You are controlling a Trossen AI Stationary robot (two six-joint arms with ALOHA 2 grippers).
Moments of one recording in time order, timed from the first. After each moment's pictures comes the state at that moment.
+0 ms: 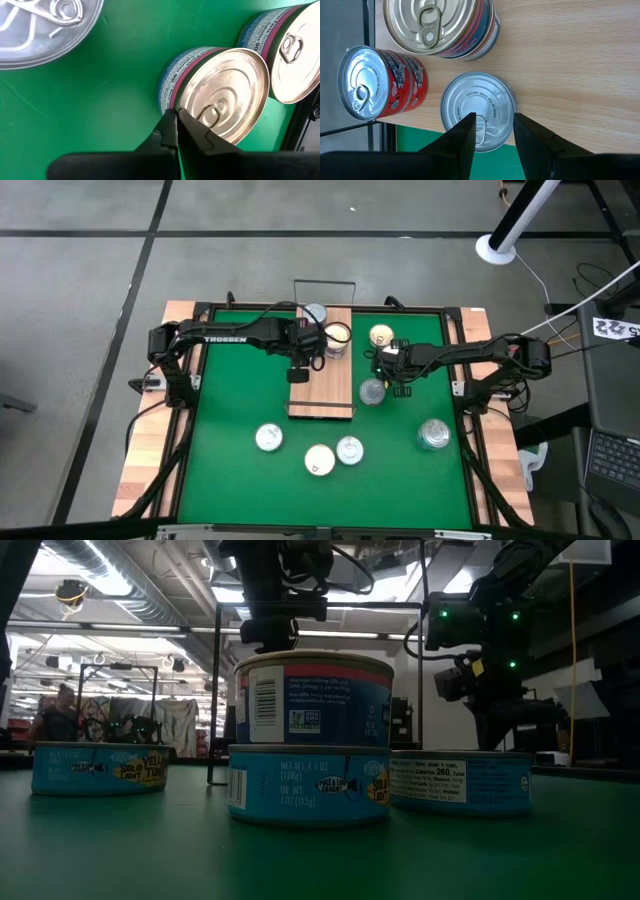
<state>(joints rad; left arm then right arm) 0.21 1.79 1.49 -0.91 -0.30 0.26 -0.20 1.50 0.83 -0.77 0.36 -0.28</state>
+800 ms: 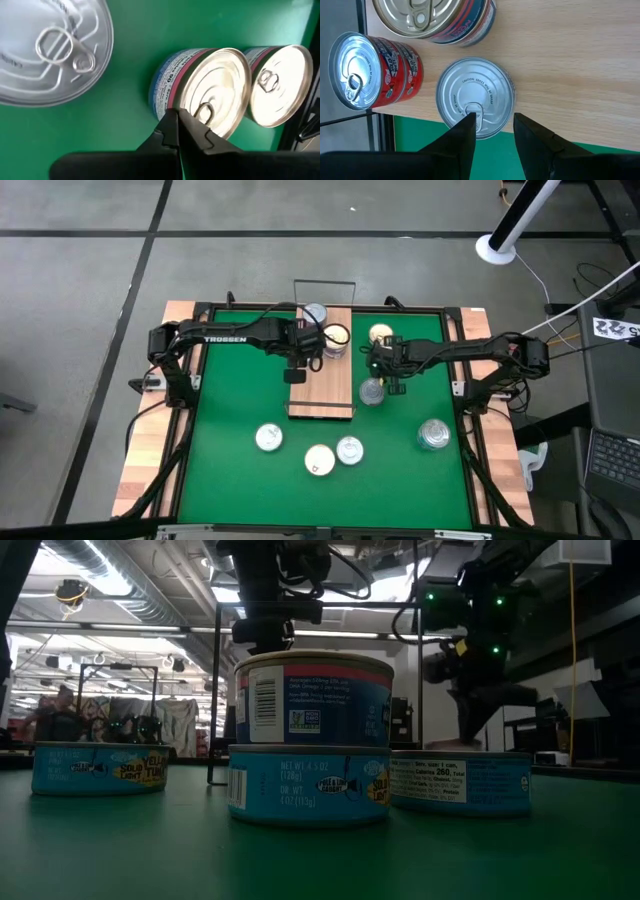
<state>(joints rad) 0.21 1.79 1.49 -0.96 -0.30 0.26 -0.20 1.51 0.93 -0.79 0.34 -0.32</state>
